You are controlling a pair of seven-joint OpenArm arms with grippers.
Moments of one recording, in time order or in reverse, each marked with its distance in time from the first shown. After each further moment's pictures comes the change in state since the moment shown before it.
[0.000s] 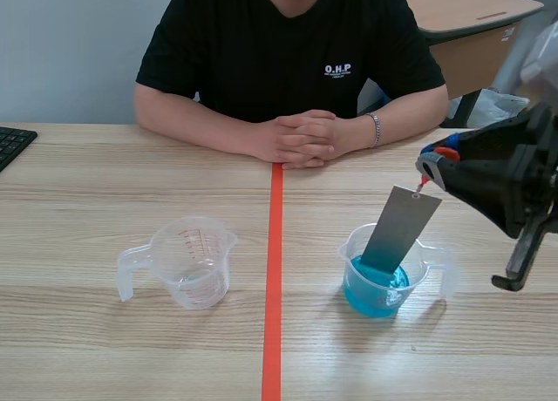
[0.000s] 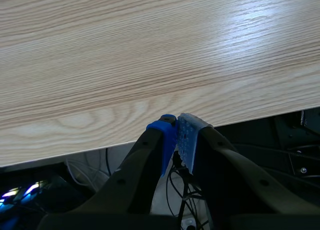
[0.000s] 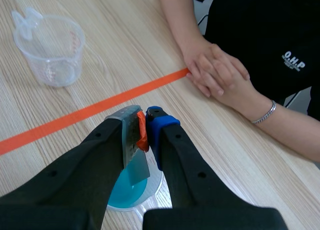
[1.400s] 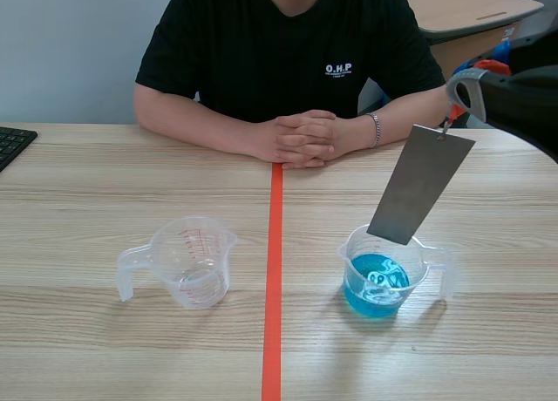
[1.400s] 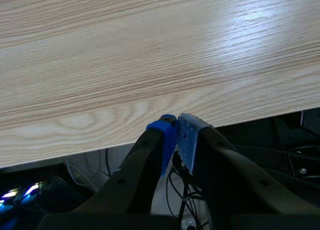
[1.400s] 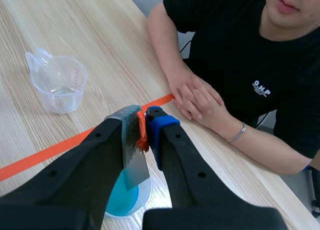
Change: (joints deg) left arm 0.0 -0.2 0.0 0.0 0.0 0.0 -1.2; right arm -5.7 0.0 12.0 16.3 16.2 0.0 -14.5
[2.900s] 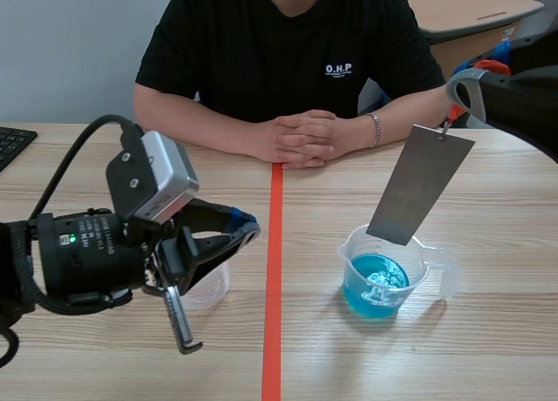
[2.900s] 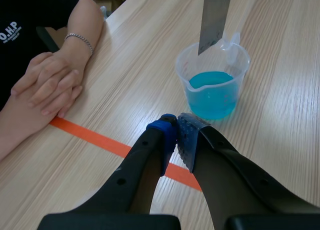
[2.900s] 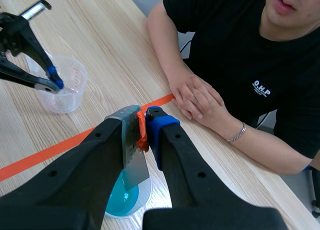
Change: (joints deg) left arm -64.6 -15.2 51.3 -0.7 3.5 -13.5 0.4; right arm 0.0 0.0 0.0 0.0 0.0 0.0 0.0
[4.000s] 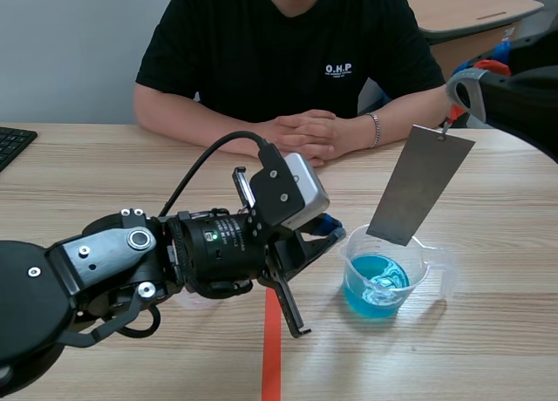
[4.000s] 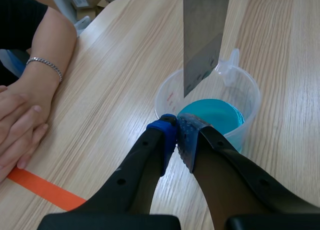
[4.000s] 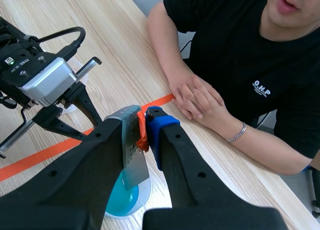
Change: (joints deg) left arm -12.1 19.8 9.4 -18.5 10.3 -0.1 0.4; right arm 0.0 0.0 0.0 0.0 0.0 0.0 0.0
